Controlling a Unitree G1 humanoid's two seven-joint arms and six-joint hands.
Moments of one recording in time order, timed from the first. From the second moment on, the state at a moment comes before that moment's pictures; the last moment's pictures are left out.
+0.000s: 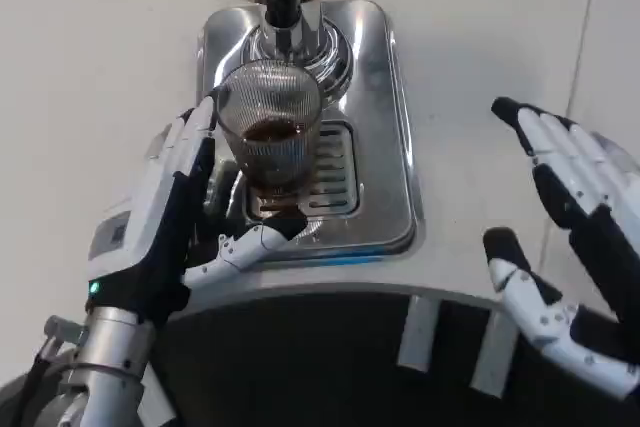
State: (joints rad) left arm -0.26 0.36 -0.08 0.31 0.55 -0.41 0.31; right arm 0.35 -0.35 -0.01 -1.03 -0.77 0.14 0.32
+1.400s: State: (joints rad) left arm -0.47 0.24 -0.11 0.61 0.56 -0.46 0.54; right arm 0.37 -0.33 0.03 -0.74 -0.99 -0.06 0.29
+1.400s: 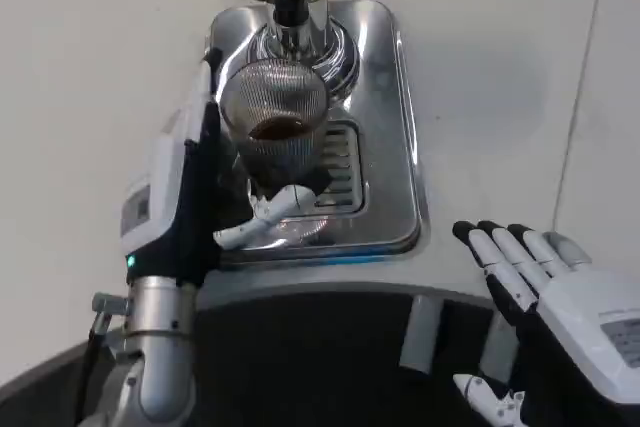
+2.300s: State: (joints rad) left arm -0.58 0.20 -0.17 0.72 0.57 -0.43 0.64; right arm 0.34 -0.32 0.04 -0.76 -0.98 0.00 0.36
